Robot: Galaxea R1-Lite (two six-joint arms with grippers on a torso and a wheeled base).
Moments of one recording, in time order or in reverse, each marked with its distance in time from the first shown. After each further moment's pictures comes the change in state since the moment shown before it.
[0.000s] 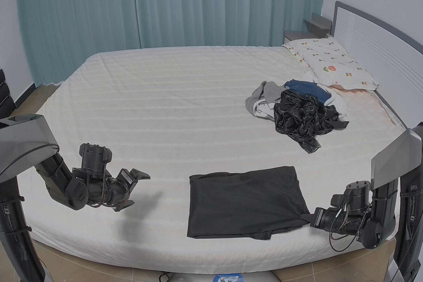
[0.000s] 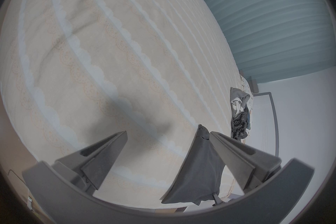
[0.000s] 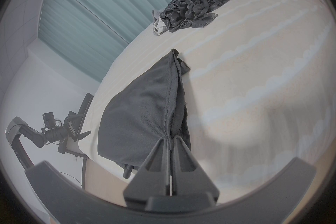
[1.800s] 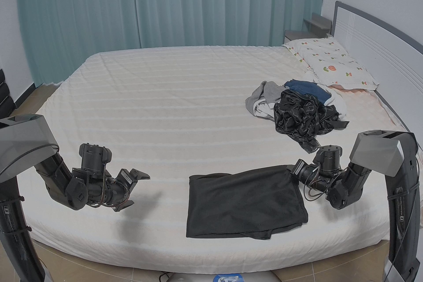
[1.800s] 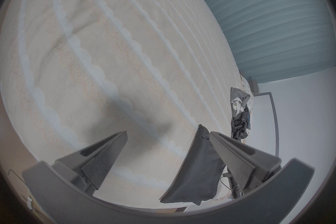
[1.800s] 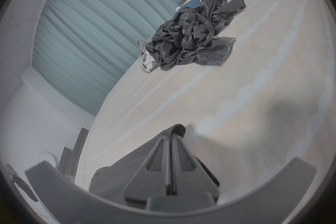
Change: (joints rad) left arm 0.002 0.000 0.001 0.000 0.000 0.000; right arm -0.025 0.148 -0.751 0.373 -0.175 0.171
